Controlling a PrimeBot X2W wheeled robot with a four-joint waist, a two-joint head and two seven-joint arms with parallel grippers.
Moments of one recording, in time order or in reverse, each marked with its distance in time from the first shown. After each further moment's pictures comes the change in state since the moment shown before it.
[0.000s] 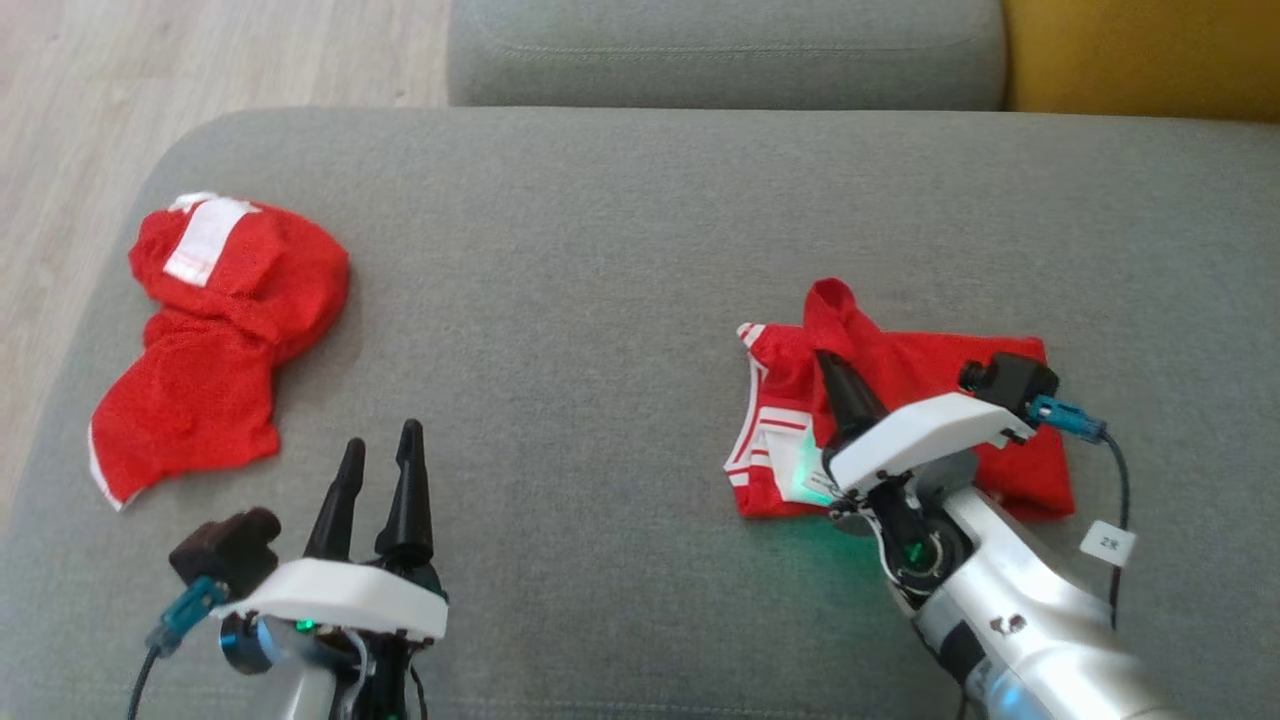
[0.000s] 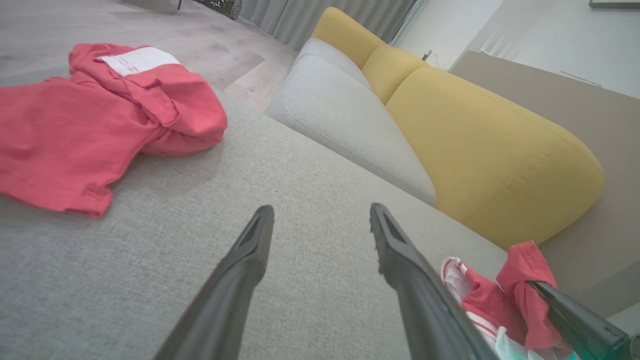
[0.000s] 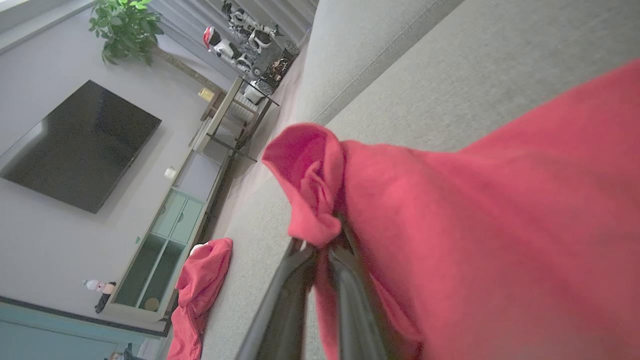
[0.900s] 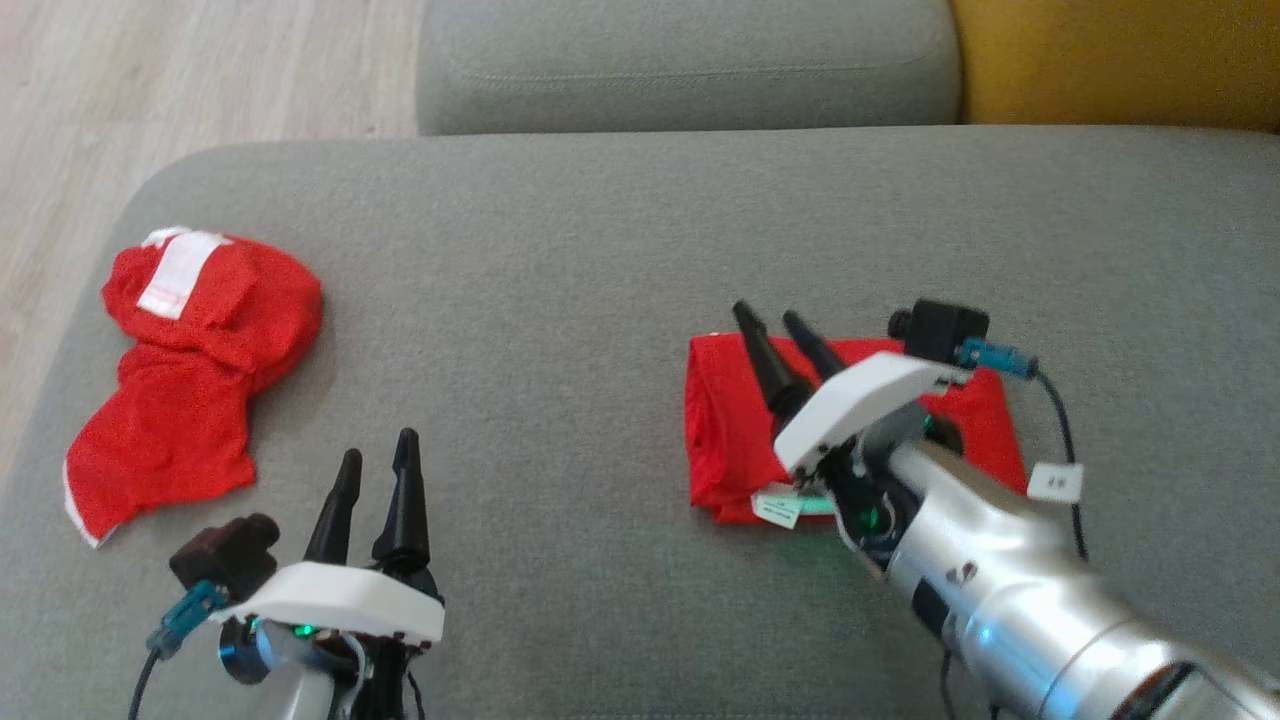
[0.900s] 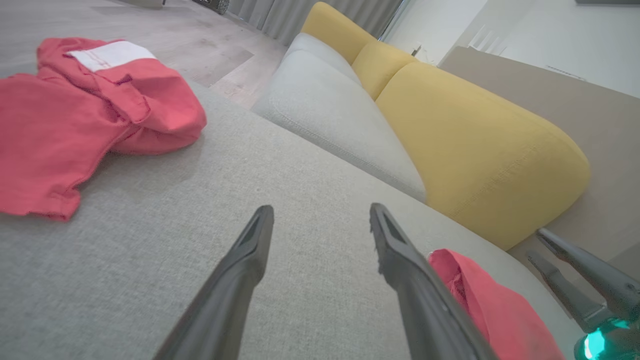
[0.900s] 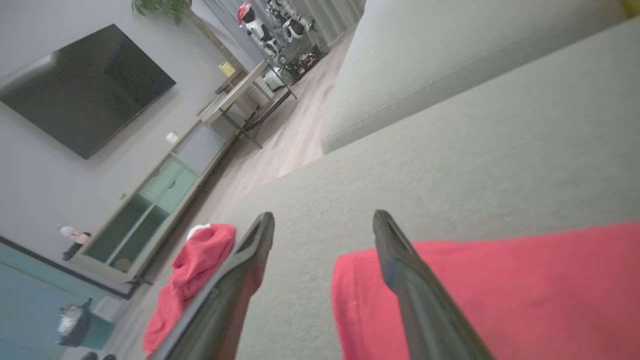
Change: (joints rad) left arm -0.009 0.000 0.005 0.039 -0.010 0.003 0.000; right arm -0.195 0.000 0.392 0.145 0.136 0.000 -0.111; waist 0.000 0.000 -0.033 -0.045
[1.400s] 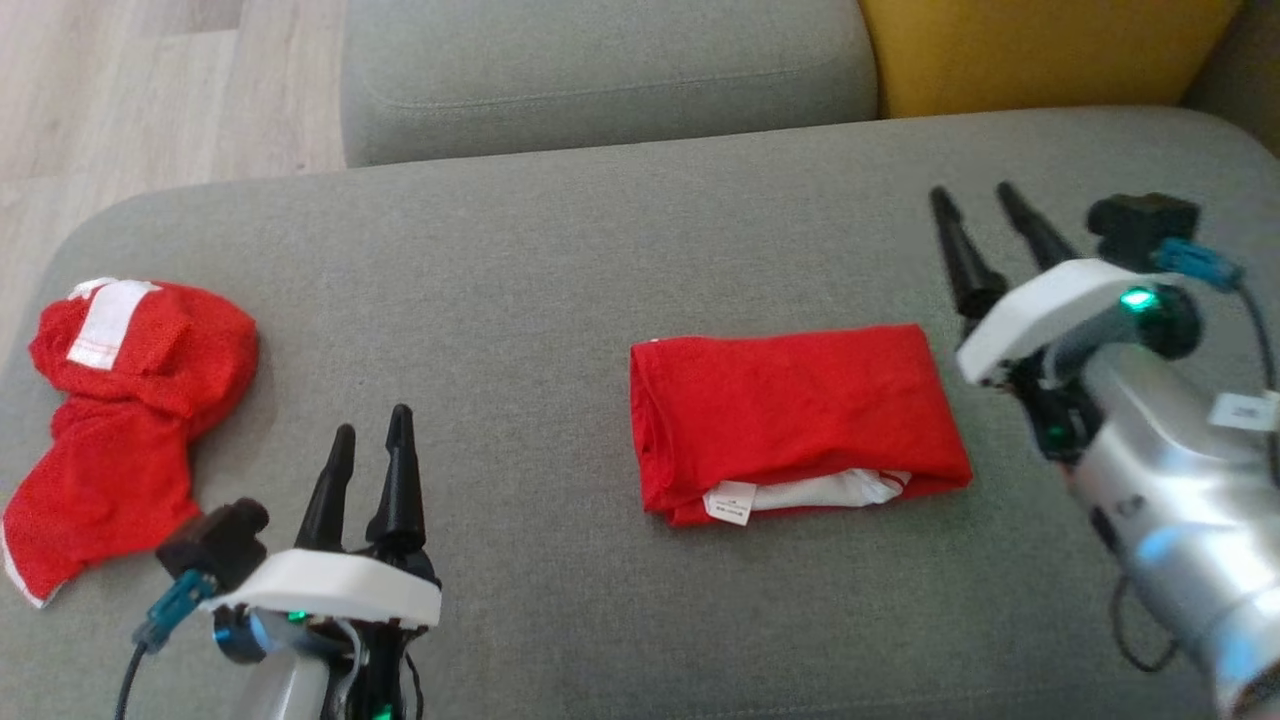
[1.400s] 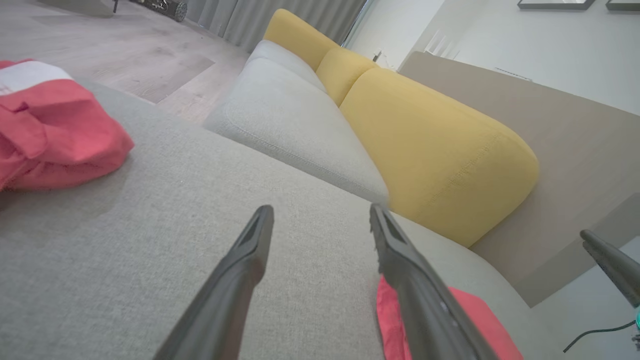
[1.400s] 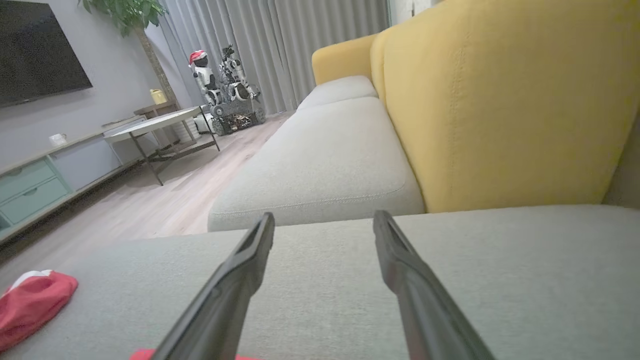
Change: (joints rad) left arm 0.001 0.000 0.005 -0.064 -0.005 0.006 0.000; right arm -0.079 -0.215 -0.222 0.016 -0.432 0.000 -0.018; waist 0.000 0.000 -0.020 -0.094
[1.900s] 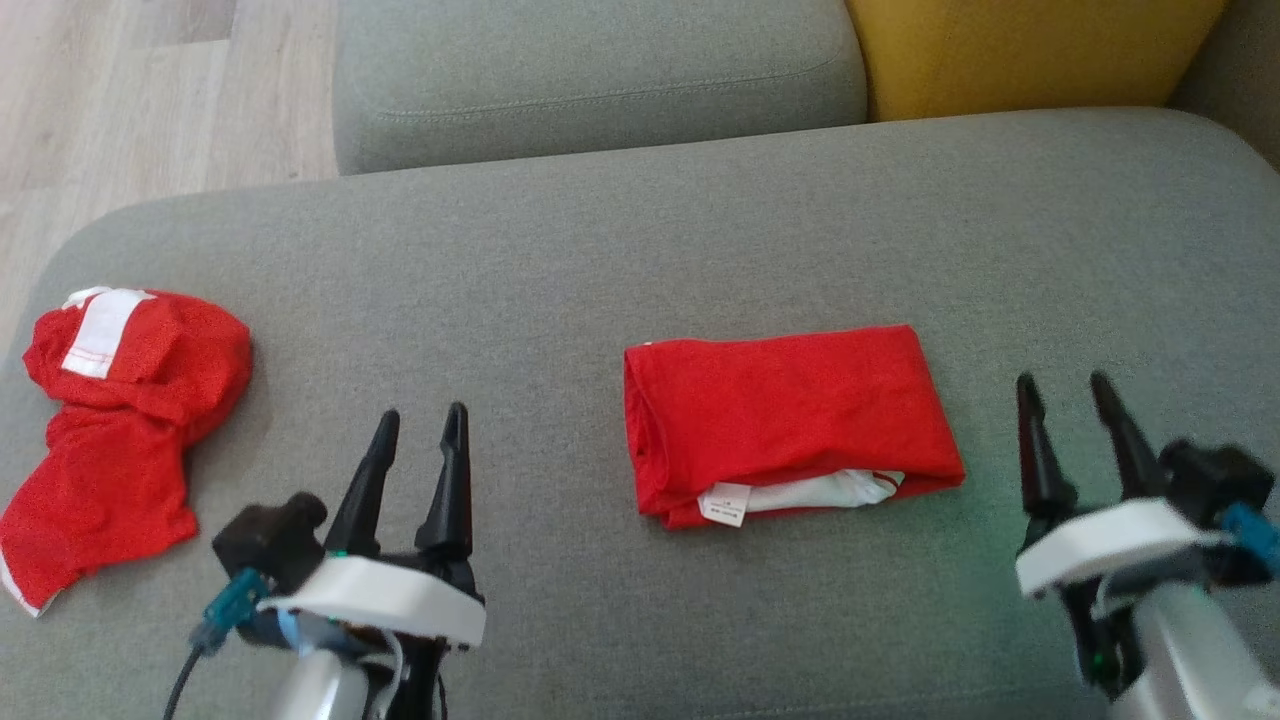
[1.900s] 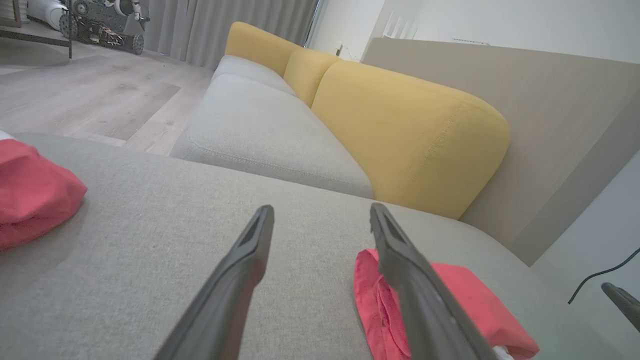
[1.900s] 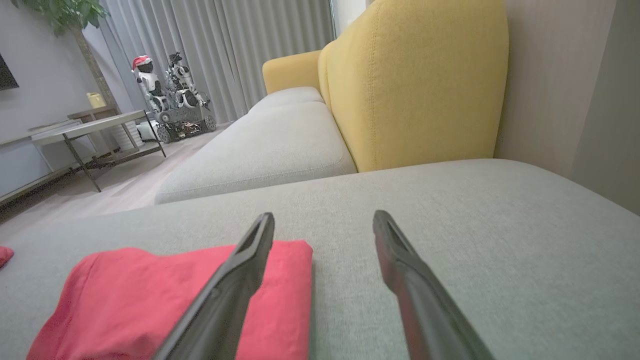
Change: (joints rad) left arm 0.011 0.001 -0.065 -0.079 0.167 0.020 0.000; right arm 0.575 0.067 -0.632 -0.468 -0.549 0.000 0.000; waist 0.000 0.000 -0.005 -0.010
